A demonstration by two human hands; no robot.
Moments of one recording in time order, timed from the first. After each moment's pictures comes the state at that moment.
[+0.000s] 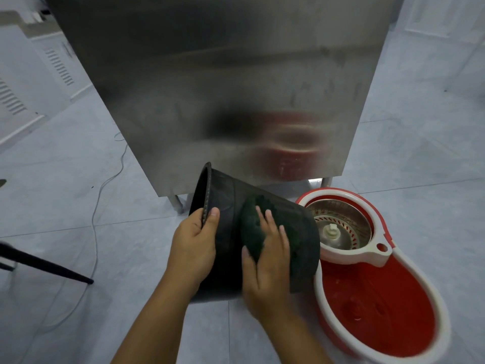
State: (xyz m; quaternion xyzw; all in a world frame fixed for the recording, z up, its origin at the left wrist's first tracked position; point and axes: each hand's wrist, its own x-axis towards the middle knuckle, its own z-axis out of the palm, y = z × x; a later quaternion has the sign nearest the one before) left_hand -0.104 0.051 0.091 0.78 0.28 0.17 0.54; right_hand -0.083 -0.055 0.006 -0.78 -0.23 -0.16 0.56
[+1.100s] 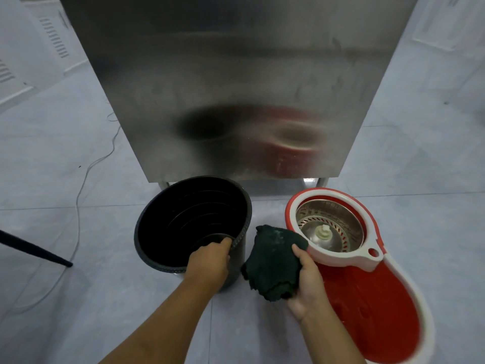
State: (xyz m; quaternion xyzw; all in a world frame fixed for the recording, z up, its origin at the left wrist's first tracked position) left_hand -0.071 0.056 -0.037 0.98 0.18 -0.07 0.08; right_hand -0.043 -0.116 -0.023 -0.38 0.25 0.25 0.85
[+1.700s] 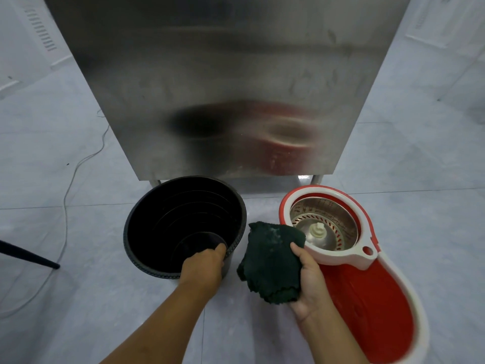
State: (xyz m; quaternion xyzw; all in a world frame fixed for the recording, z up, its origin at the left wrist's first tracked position) left_hand -0.068 0.057 -0.071 0.98 0.15 -0.08 0.04; right_hand -0.030 -0.134 -0.026 -0.40 0.21 0.28 0.85
